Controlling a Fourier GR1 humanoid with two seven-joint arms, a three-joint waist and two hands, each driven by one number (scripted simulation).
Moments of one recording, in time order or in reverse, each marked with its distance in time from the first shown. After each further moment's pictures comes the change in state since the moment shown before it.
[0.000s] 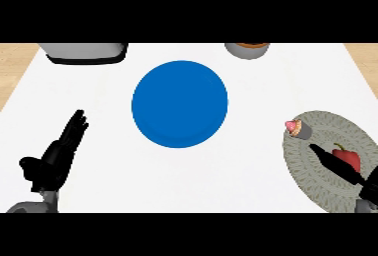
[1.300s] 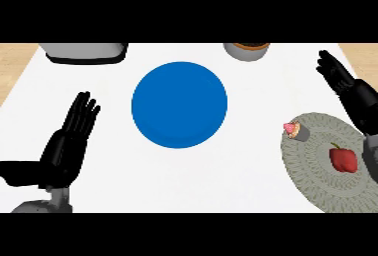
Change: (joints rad) left arm -0.011 -0.074 -0.063 -0.308 0.112 0.108 0.118; right arm -0.440 -0.246 0.136 0.180 -0.377 0.831 -0.007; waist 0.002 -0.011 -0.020
